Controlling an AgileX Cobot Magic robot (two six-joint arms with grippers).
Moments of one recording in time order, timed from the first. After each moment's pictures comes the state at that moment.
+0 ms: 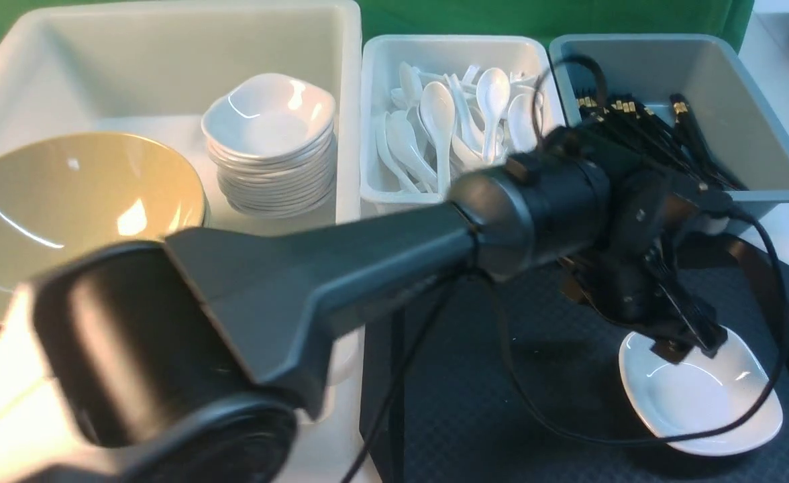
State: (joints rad) right arm 0.63 0.58 -0.90 -0.31 1.27 0.17; left arm -0.95 2.28 -1.96 -0.16 0.82 -0.03
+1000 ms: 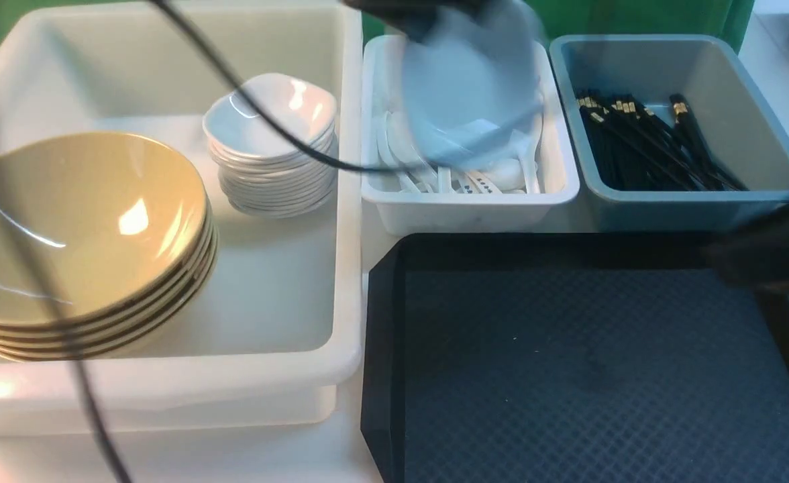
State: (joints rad) right arm 0.63 1.04 -1.23 0.11 1.08 -0.17; left arm -0.50 1.75 -2.05 0.02 1.25 0.05
